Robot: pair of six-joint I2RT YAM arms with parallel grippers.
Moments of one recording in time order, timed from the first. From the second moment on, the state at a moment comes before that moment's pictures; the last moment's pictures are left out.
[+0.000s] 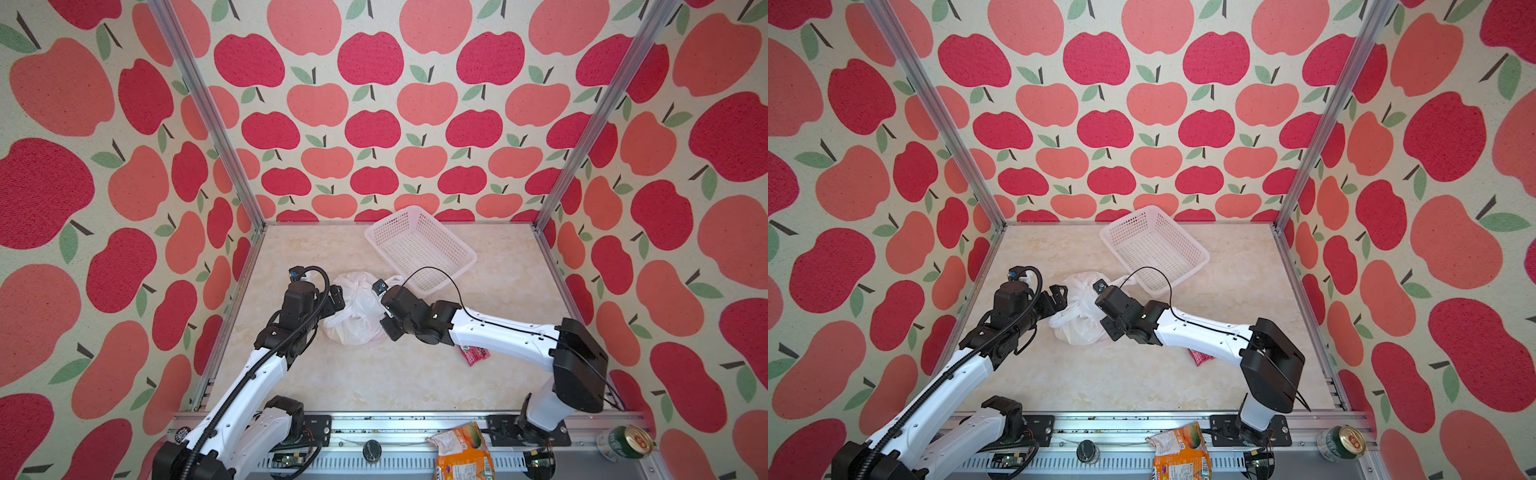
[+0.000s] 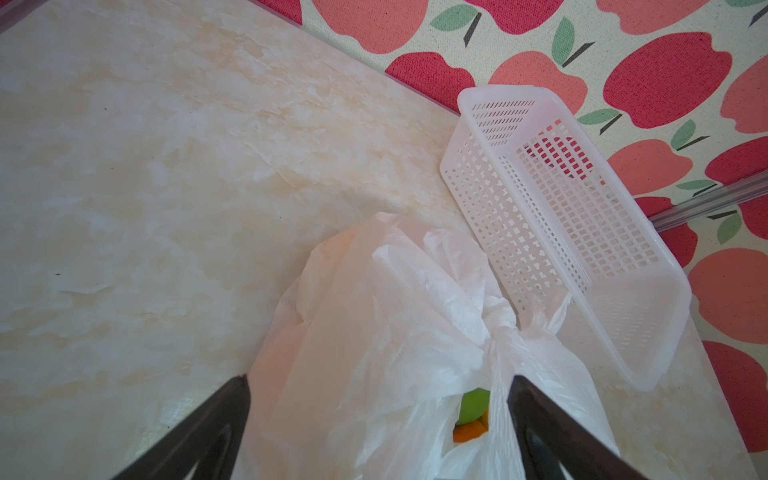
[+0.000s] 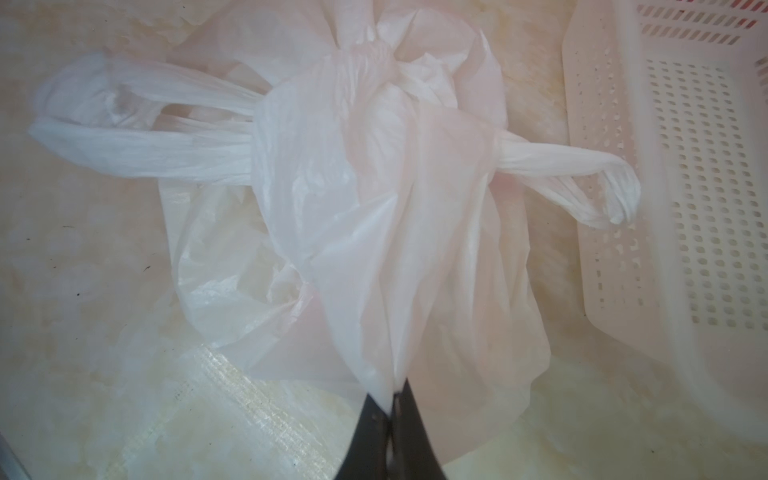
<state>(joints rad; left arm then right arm) -0.29 0.91 0.64 -0.30 -0.07 -0.55 1.14 1.64 1.21 -0.44 0.25 0.19</state>
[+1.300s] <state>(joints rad) -0.44 1.29 0.87 -0.44 -0.02 -0.45 1.12 1.69 1.20 -0.40 0.27 0.11</state>
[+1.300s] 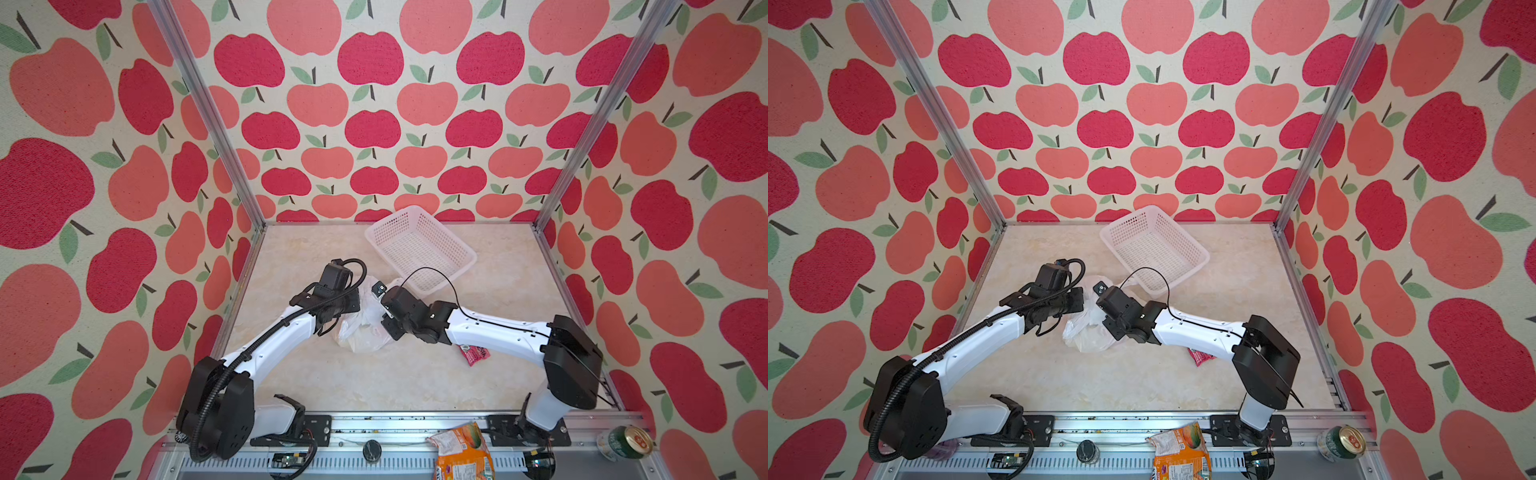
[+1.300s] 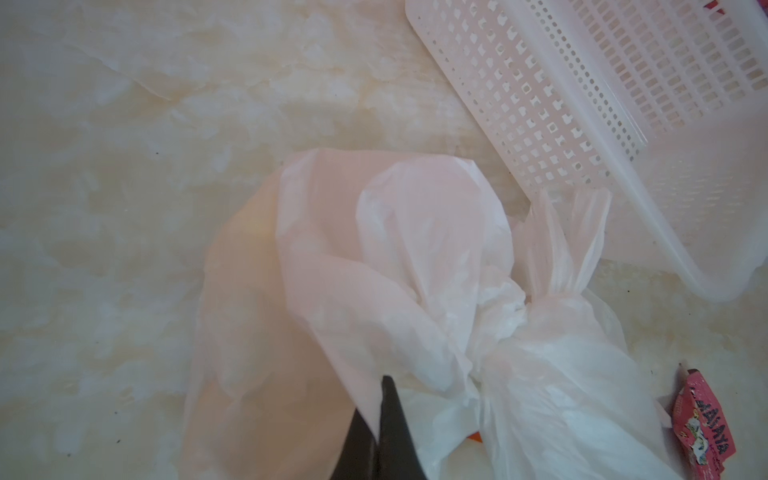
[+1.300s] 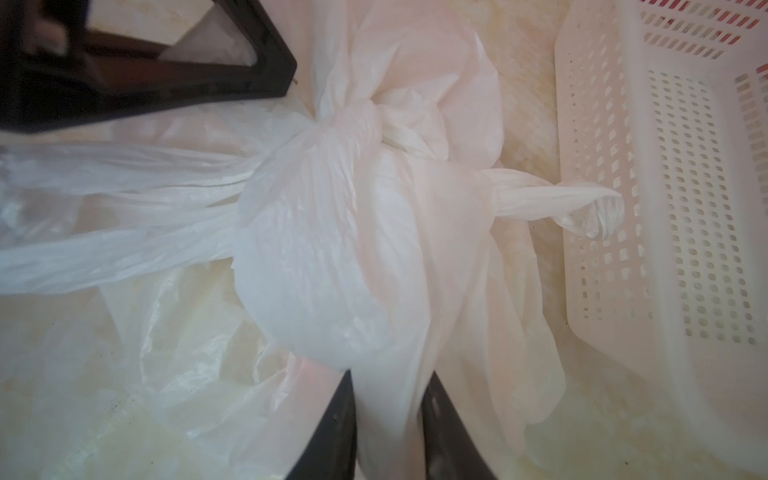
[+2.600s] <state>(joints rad) -0.30 1.07 0.74 -0.39 0.00 -0.53 1.11 1.63 1.15 -0.41 0.45 0.15</state>
